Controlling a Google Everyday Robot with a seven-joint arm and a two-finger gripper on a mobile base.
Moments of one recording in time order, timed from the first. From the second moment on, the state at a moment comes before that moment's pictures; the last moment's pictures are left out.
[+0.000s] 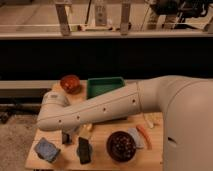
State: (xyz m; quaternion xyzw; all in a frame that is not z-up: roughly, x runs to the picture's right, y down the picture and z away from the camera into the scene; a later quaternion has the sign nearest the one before) arm -0.132 0.179 0.682 -0.23 -0.06 -0.50 0.83
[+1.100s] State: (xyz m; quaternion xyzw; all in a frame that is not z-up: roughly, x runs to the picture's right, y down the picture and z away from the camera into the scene) arm -0.219 0.168 0.642 -0.16 -0.22 -0.67 0.69
